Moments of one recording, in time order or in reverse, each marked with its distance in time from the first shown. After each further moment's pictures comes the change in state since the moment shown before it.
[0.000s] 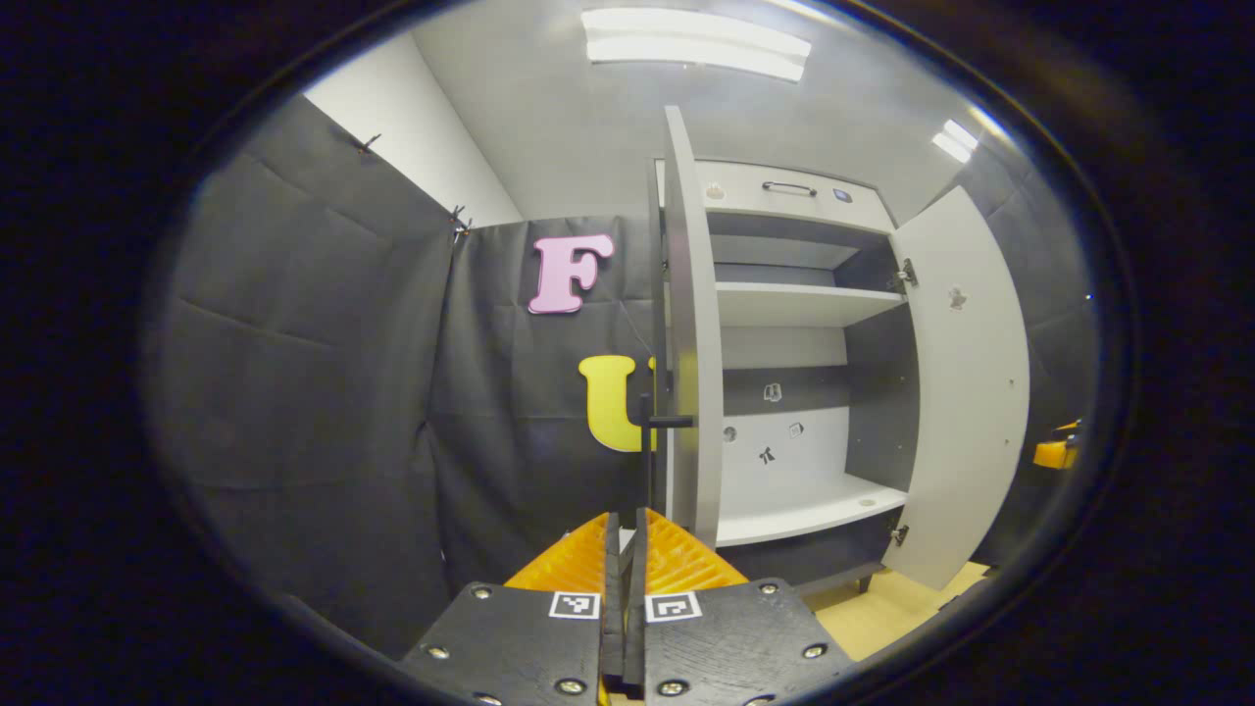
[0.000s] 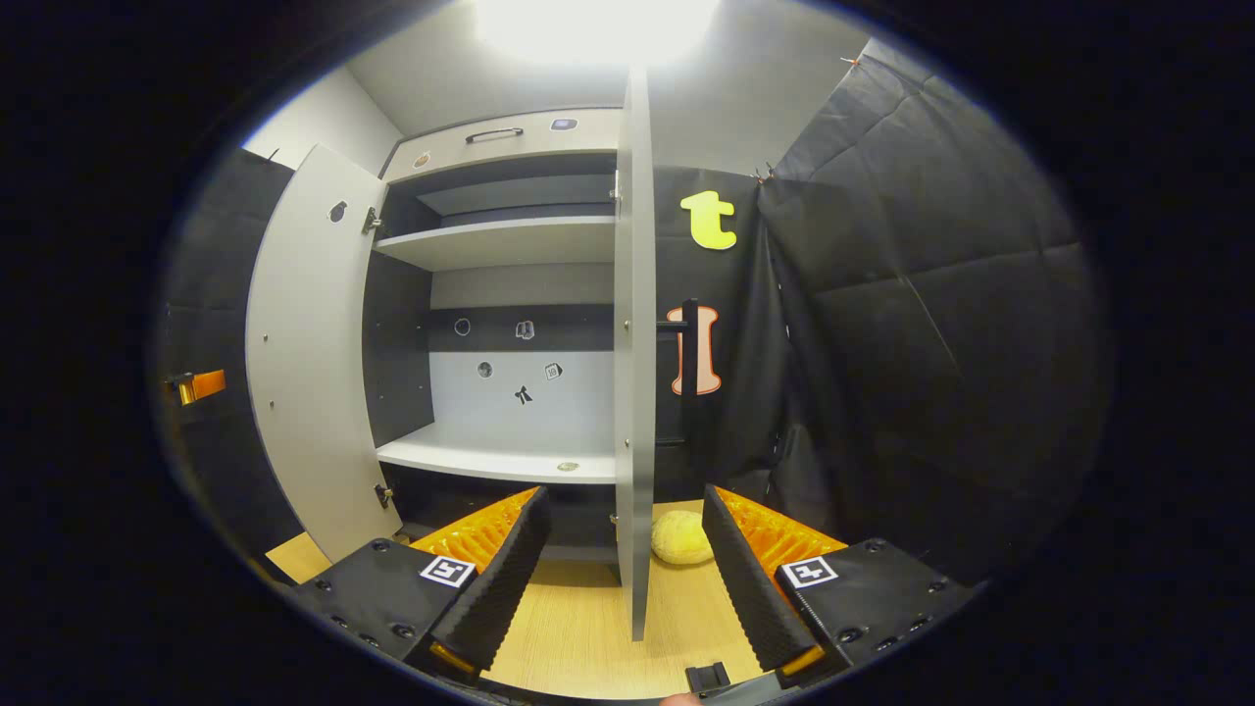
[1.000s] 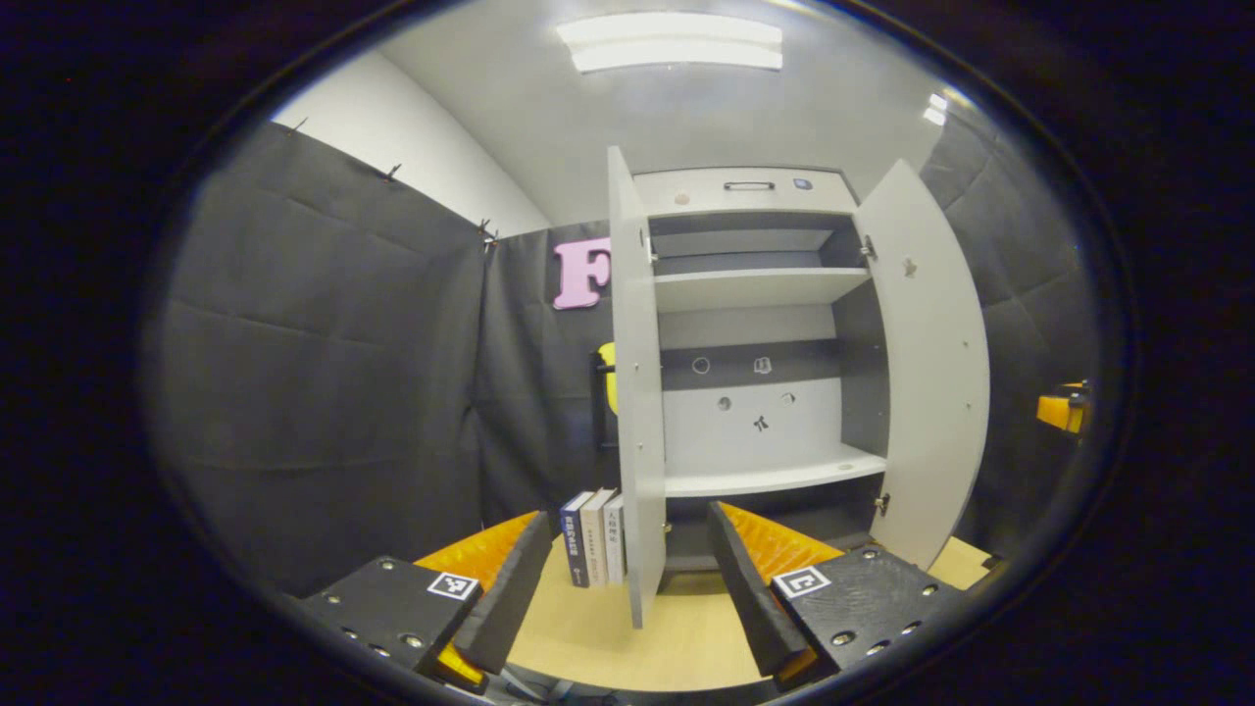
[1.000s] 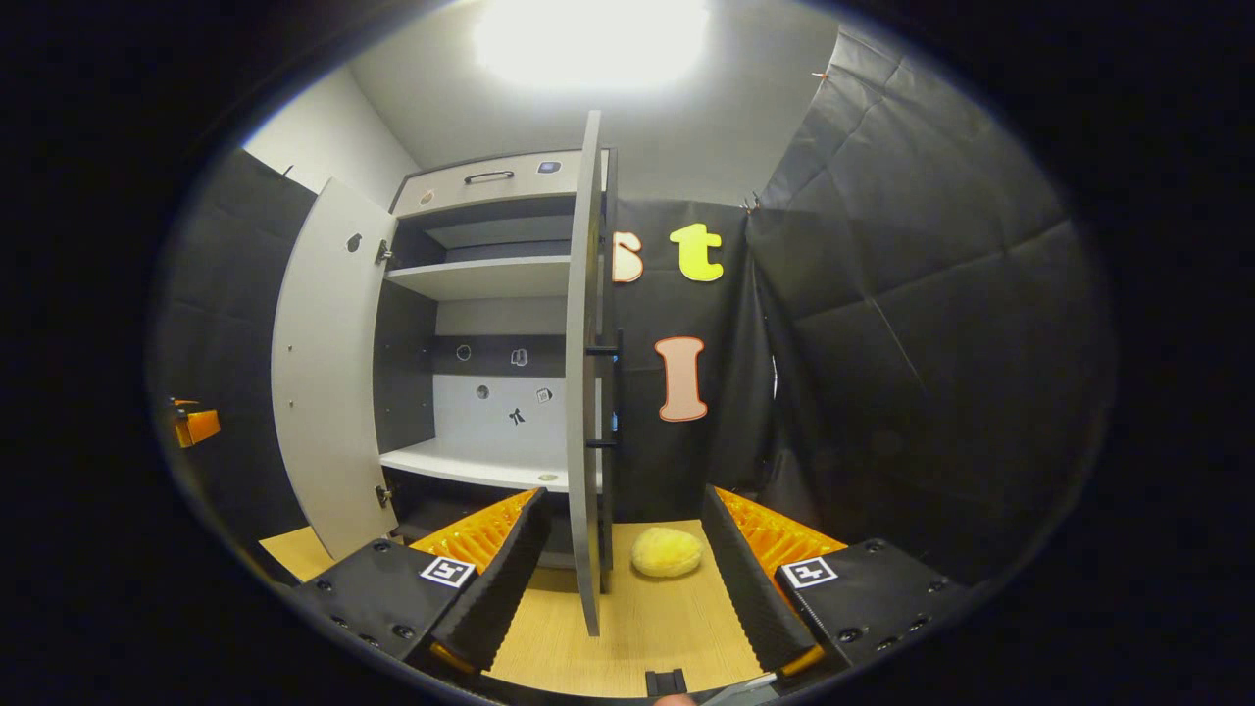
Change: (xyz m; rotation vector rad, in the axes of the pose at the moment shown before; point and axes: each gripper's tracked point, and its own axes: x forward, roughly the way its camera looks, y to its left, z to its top) left arm -0.137 -0.068 -0.031 0.046 0.034 0.145; right arm -0.049 -0.049 0.011 -0.014 -0.104 0.021
